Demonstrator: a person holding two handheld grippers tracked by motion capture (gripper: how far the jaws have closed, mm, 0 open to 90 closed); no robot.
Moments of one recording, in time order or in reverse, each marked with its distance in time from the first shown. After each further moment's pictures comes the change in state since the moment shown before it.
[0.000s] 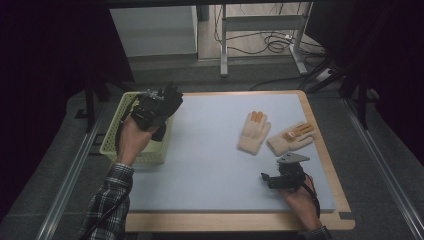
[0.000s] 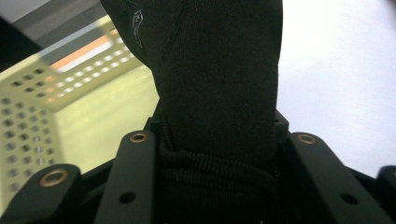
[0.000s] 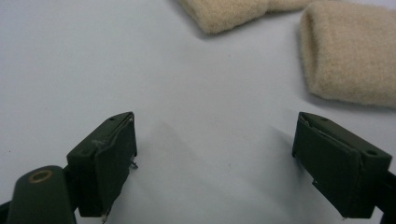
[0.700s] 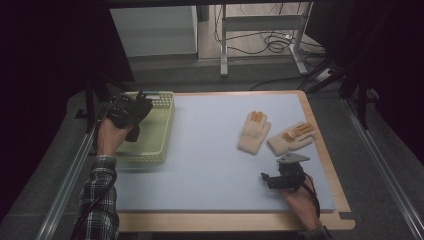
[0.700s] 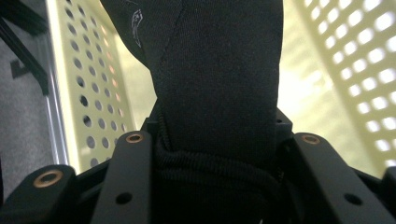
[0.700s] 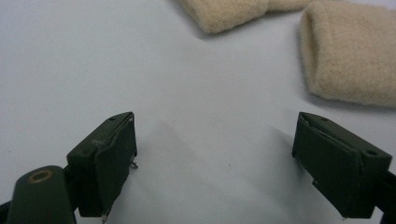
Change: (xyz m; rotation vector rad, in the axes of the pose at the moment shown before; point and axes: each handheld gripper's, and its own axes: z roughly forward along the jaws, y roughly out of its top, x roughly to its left) left arm 0.092 -0.043 0.051 0.197 0.045 -0.149; right arm 0.000 0.000 0.000 0.000 0.001 0.002
